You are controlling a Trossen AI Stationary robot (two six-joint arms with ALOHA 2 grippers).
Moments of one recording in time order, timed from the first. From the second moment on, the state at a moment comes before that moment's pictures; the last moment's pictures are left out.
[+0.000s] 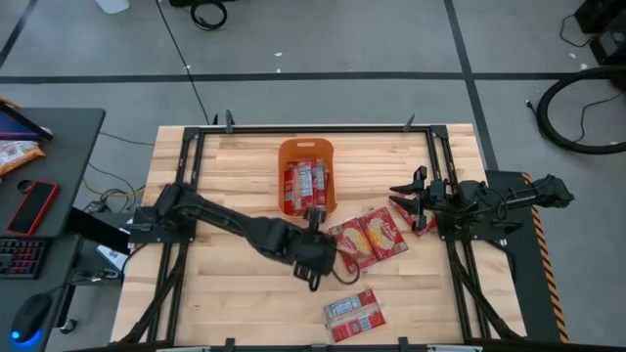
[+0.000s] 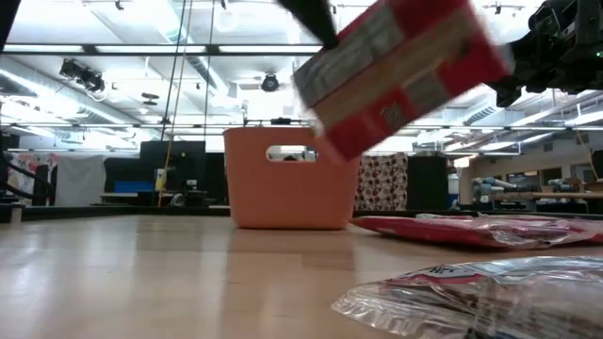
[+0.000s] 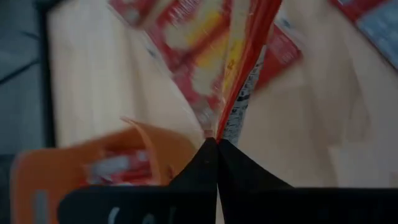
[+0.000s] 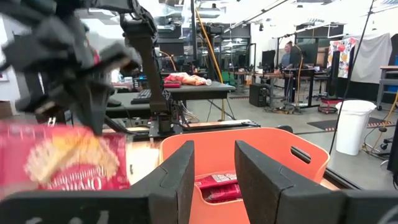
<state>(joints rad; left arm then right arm) -0.35 2.00 1.89 -0.99 -0.50 0.05 0.12 0.18 0.01 0.32 0.29 -0.03</state>
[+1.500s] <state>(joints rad) 0.14 2.00 1.81 -1.28 -0.51 0.73 0.12 0.18 0.01 0.32 0.29 -0.03</state>
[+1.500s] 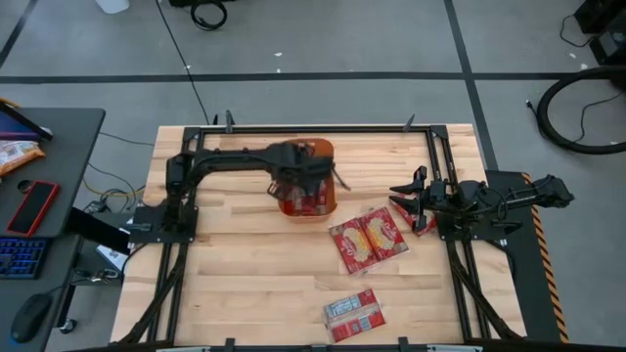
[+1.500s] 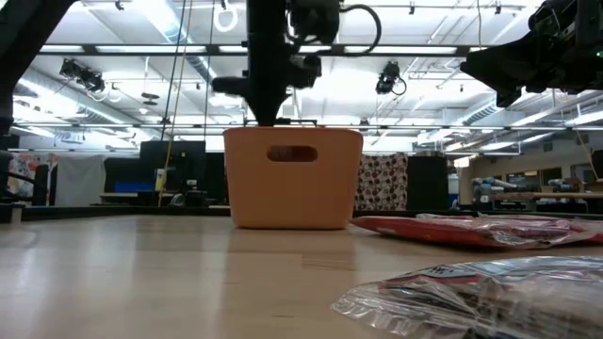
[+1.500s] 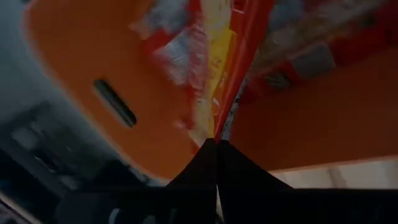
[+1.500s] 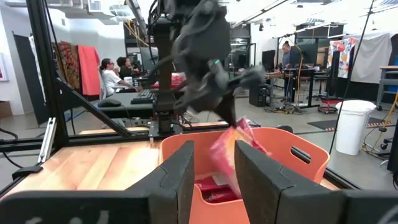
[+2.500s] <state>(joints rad) -0.12 2.02 1.79 -0.70 -0.56 0.64 0.12 0.18 0.01 0.32 0.29 -0.03</state>
